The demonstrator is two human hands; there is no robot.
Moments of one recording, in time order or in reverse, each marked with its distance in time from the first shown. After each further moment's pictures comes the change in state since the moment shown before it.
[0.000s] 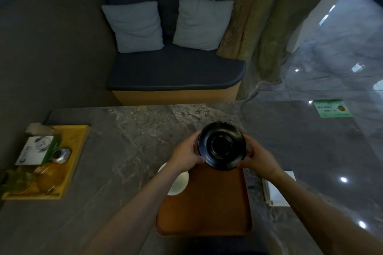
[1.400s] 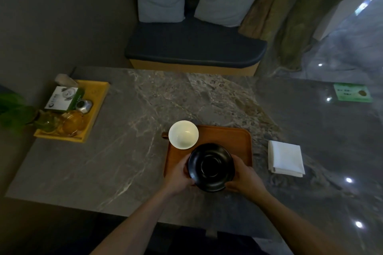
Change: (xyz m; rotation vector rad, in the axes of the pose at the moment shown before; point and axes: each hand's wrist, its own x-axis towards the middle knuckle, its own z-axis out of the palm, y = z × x) left_hand -0.154 -0.108 0.076 -0.129 0.084 -0.205; right_hand -0.116 0.018 0.100 -0.163 -0.282 0.085
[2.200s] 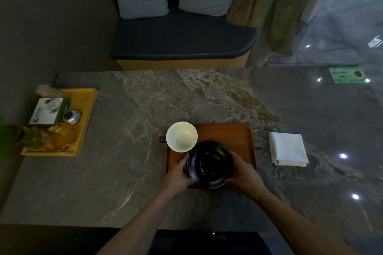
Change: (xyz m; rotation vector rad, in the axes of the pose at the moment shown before) left_hand 0.016 -0.016 -0.009 0.045 -0.012 0.023; right_hand 0.009 -0.003 0.016 0.101 0.059 0.037
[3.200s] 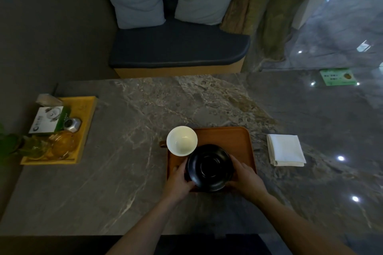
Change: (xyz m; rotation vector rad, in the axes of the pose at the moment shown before) left_hand -0.003 0.001 0.000 0.123 0.012 -0.063; right_hand -0.001 0.011 0.013 -0.257 0.019 0.097
